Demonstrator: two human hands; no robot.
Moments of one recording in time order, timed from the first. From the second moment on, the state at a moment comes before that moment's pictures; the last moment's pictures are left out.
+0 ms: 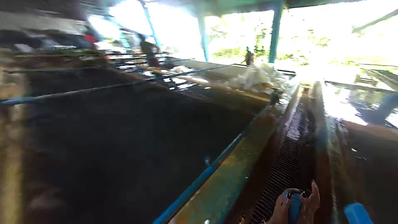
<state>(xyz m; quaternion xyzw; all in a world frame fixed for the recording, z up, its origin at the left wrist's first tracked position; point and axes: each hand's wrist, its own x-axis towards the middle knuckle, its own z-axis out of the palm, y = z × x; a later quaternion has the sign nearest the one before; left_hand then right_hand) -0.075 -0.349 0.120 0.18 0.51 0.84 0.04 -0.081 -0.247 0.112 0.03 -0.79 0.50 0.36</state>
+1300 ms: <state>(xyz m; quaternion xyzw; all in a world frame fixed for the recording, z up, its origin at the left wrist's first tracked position) 0.001 -0.689 0.095 -0.16 0.71 0.68 -0.07 -0.040 -0.515 0.091 0.18 -0.83 0.52 -0.14</state>
